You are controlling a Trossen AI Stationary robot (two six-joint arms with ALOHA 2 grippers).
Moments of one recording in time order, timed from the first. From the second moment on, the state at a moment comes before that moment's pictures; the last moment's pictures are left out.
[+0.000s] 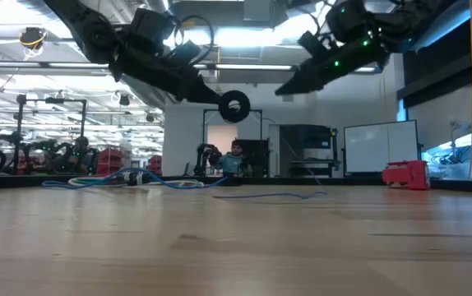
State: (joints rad) left arm 0.49 1.45 0.73 0.46 0.09 0.32; right arm -0.53 1.38 0.79 0.33 -0.09 -0.41
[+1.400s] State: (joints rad) left arm 0.10 1.31 0.67 0.42 0.00 0.15; right arm 0.03 1.14 0.79 0.02 0.18 -0.09
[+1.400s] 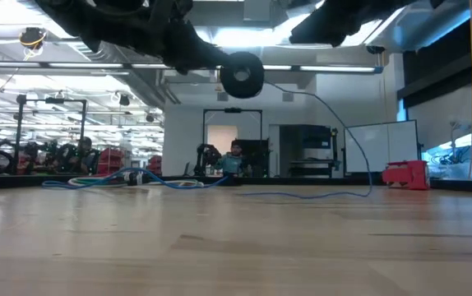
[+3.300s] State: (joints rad) left arm 0.03 1.21 0.71 0.41 -0.04 0.21; right arm 0.02 1.36 0.79 0.39 0.19 -0.15
